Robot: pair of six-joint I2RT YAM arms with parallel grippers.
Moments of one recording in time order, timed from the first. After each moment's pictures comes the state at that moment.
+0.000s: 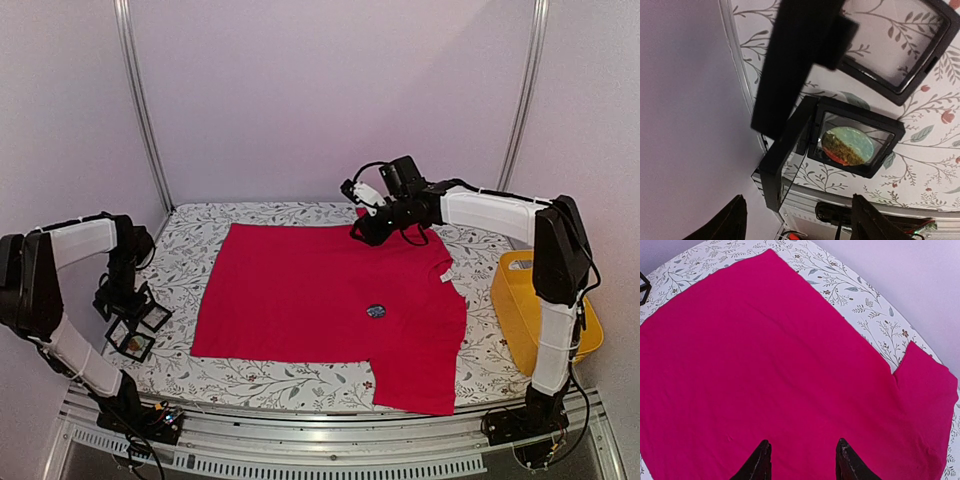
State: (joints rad) left arm 0.04 1.53 1.00 -1.27 -0.43 0.05; right arm 0.62 2.00 1.66 -0.40 -0.16 -0.25
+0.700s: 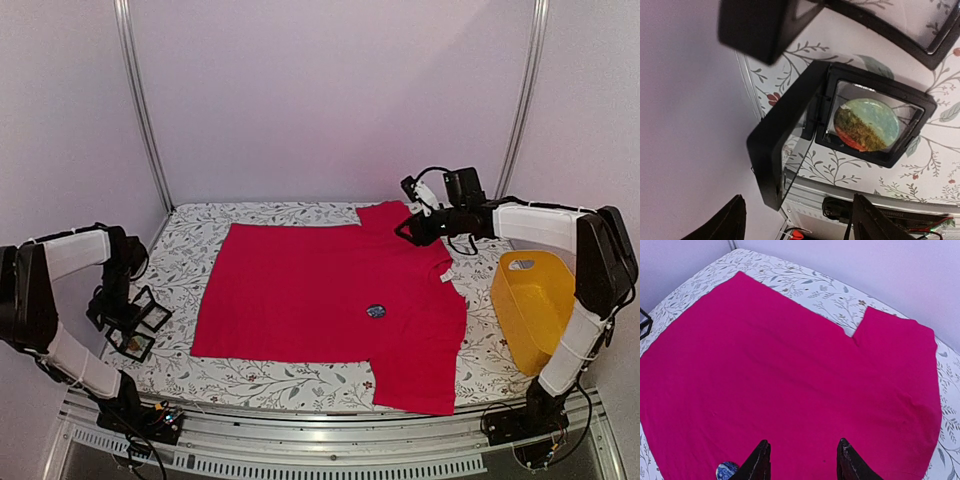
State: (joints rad) left arm 0.08 1.45 0.88 -1.25 -0.46 0.10; right arm 0.42 1.76 1.26 -0.15 -0.34 -0.17
